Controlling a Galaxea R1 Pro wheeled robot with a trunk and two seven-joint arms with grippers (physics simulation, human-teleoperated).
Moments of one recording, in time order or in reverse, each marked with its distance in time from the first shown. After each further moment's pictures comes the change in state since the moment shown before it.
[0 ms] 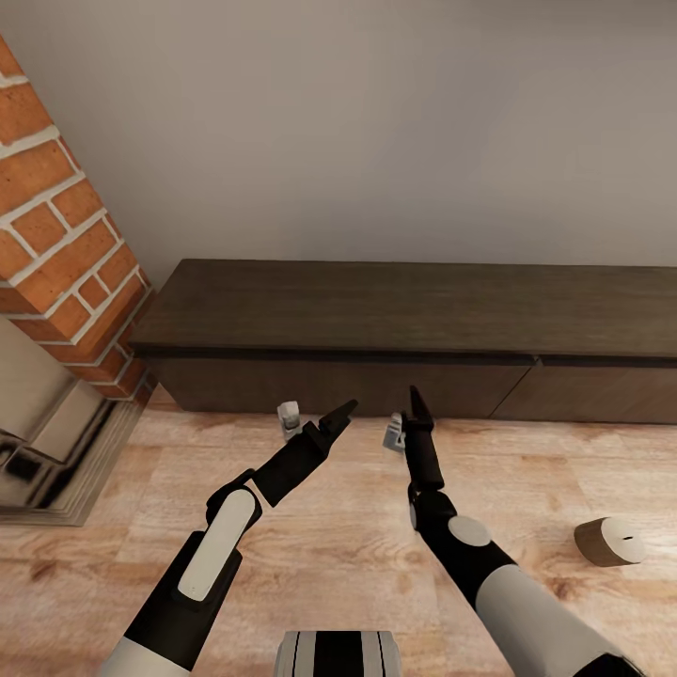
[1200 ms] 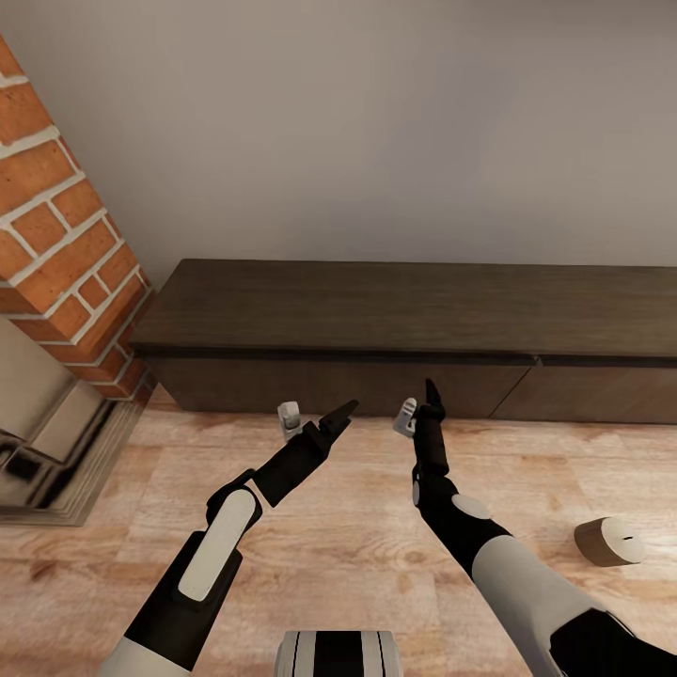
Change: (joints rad) left arm 0.000 0.000 -0.001 0.000 0.000 0.000 0.000; right arm -0.101 0.003 -0.012 0.125 -0.189 -0.009 -0.004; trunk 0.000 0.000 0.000
